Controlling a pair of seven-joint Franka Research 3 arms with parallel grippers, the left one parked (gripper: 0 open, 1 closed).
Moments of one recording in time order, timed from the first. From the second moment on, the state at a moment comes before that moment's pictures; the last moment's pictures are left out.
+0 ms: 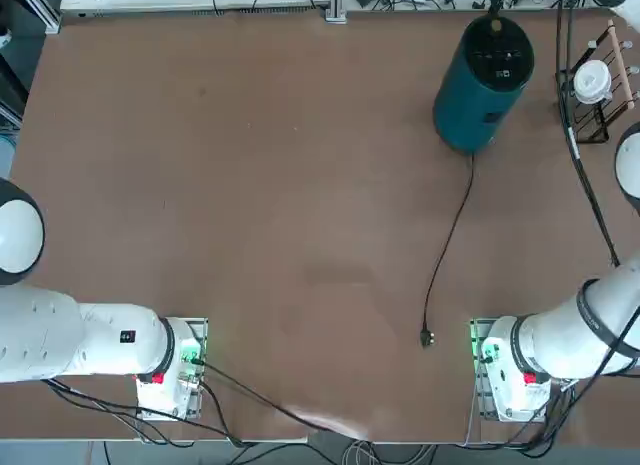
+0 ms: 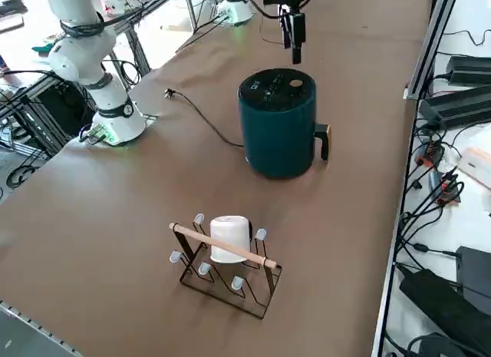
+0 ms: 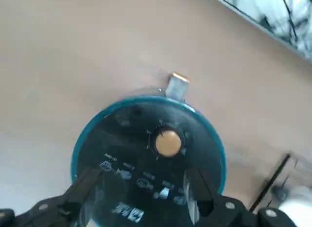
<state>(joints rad) 0.16 0.25 -0.04 -1.48 -0.03 1.77 -0.32</state>
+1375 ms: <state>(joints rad) 0.04 0.07 -0.08 -1.48 0.06 1.58 0.09</state>
